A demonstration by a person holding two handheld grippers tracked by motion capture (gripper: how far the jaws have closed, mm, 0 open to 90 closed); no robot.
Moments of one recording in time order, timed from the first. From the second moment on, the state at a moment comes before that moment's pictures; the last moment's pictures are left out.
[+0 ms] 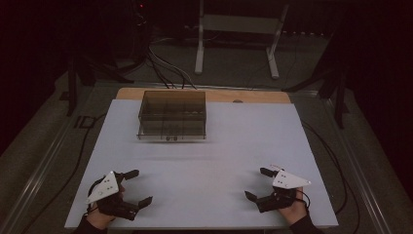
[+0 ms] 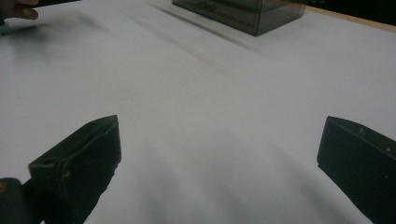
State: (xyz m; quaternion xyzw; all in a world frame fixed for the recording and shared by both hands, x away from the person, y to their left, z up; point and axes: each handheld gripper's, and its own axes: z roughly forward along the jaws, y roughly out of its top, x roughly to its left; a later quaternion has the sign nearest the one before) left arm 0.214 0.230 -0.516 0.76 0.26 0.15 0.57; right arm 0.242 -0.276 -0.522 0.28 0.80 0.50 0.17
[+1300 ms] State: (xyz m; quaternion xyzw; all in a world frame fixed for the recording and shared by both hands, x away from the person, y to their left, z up) left arm 0.213 0.226 -0.515 0.77 0.25 0.14 0.57; right arm 0.234 -0.269 -0.473 0.24 0.79 0.54 0.17
